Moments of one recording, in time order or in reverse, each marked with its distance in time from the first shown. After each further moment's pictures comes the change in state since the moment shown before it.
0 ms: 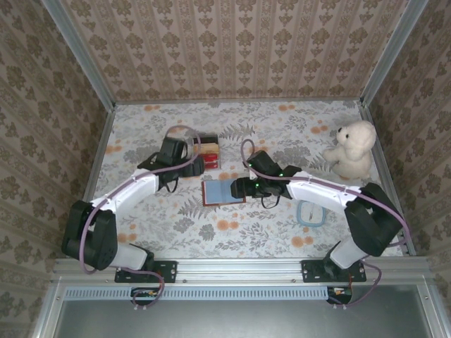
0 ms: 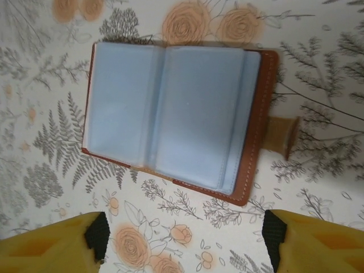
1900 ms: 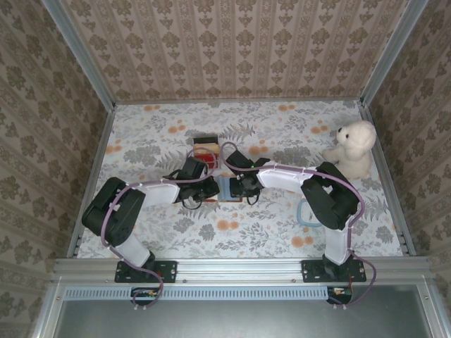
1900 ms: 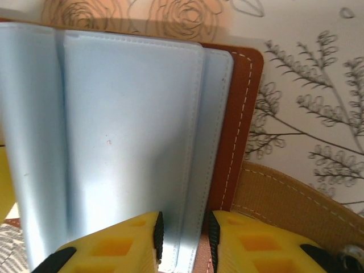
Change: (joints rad) left arm -0.158 0.235 -0.138 0.346 0.348 -0.396; right arm 0.045 0.344 0.253 -0.146 0.130 0.072
